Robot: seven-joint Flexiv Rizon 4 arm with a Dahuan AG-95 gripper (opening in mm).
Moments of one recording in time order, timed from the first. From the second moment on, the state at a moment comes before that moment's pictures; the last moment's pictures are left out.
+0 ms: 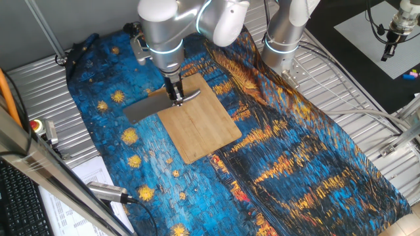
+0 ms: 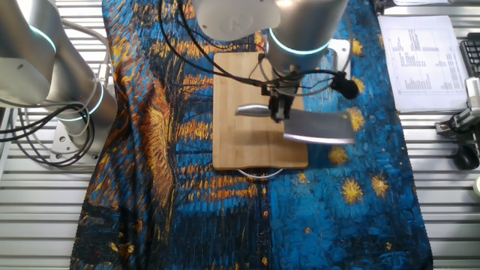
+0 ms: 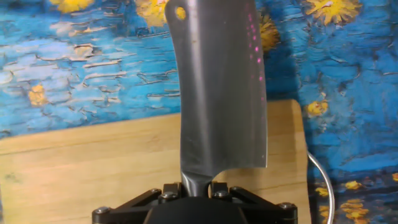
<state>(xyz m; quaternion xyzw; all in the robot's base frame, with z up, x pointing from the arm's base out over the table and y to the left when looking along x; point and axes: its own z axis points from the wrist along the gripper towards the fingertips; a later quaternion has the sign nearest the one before) 0.437 0.018 0.066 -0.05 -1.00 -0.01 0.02</state>
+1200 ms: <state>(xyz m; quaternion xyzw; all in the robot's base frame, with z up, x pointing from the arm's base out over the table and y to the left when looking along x) 0.388 0.059 0.064 0.03 -1.00 0.00 0.01</state>
